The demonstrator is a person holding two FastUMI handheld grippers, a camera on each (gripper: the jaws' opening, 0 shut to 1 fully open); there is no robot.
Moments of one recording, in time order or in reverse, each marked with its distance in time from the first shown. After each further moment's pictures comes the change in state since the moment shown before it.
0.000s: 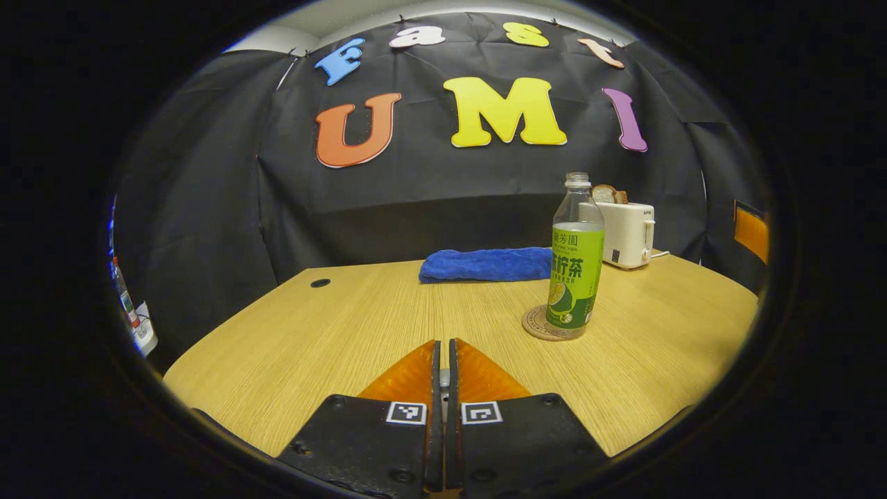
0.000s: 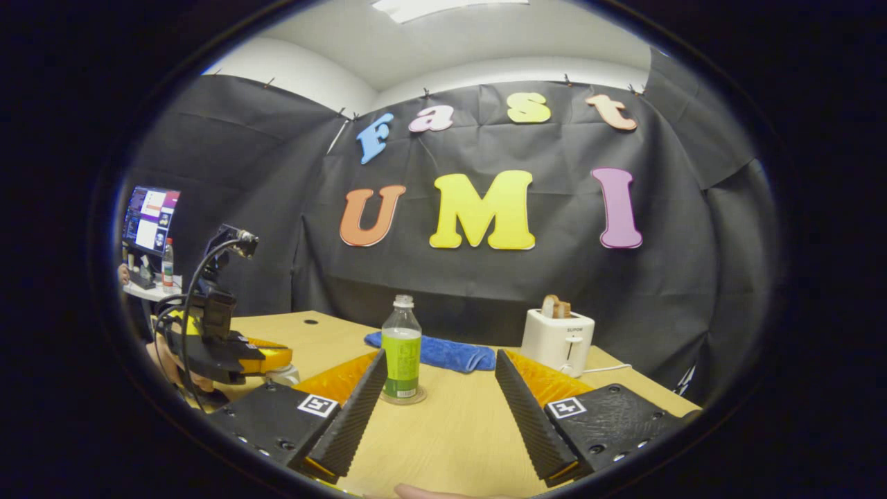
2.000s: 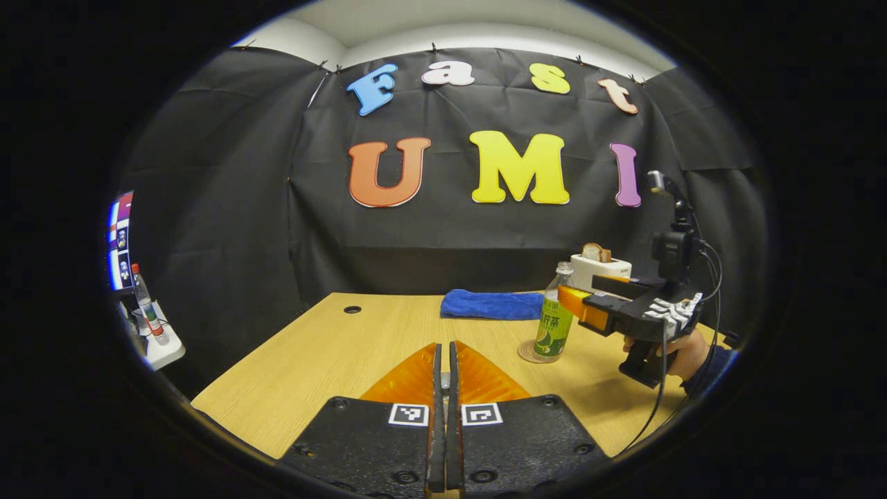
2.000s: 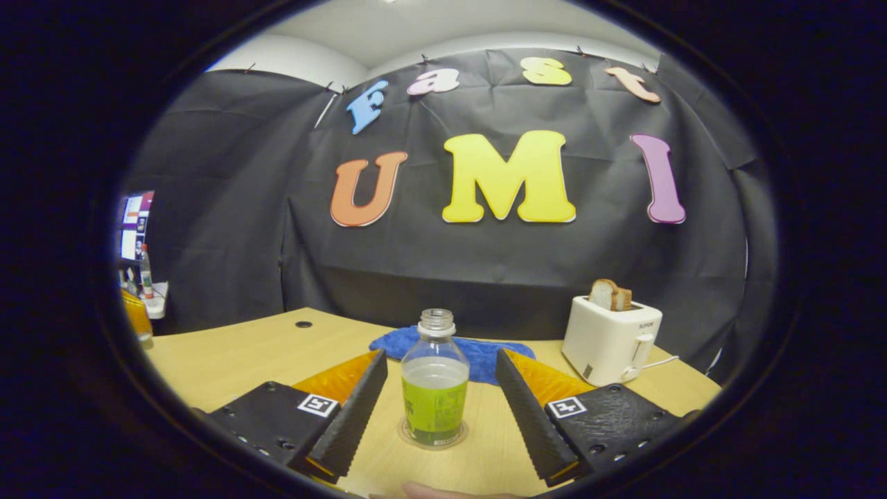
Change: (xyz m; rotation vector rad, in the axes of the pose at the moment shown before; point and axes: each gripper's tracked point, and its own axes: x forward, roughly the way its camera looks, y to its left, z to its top) left arm -0.111 0.051 0.070 -0.078 -0.087 -0.033; right arm 0.139 0.056 0.000 0.046 0.109 -0.006
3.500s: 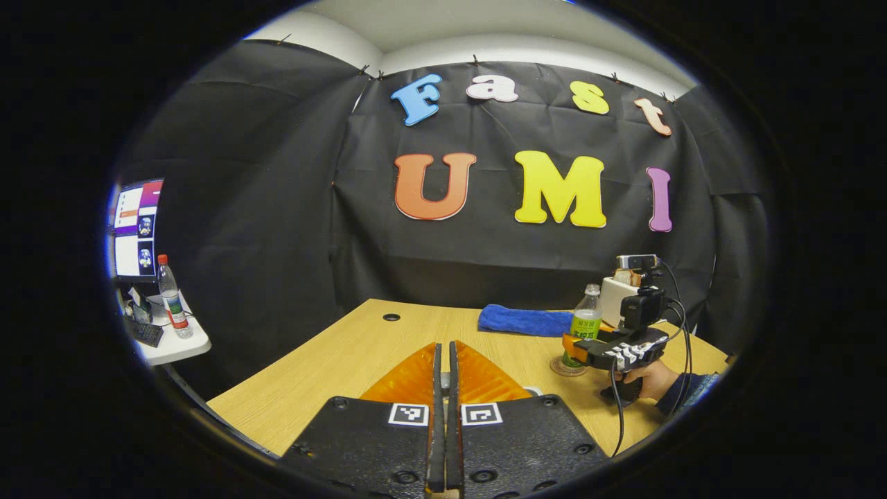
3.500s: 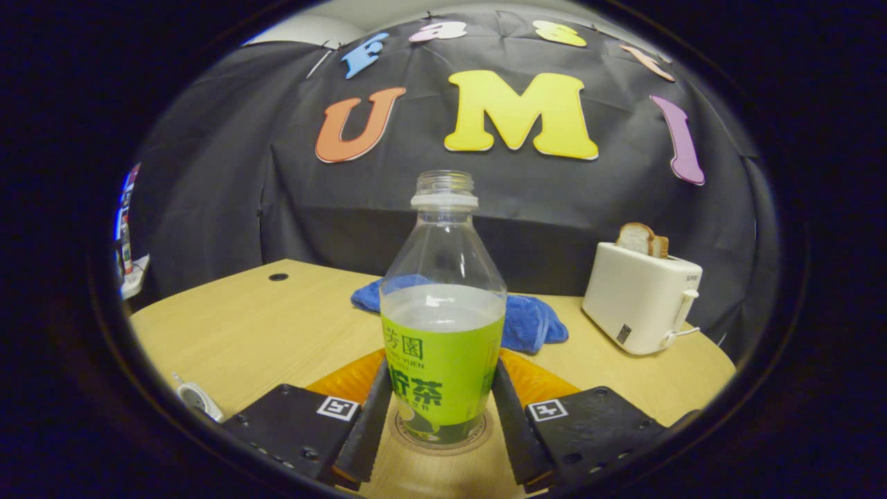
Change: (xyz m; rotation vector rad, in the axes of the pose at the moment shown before) left arm -0.029 0.066 0.024 -0.068 -0.050 0.131; right arm 0.093 0.022 -0.084 -0.027 0.192 -0.057
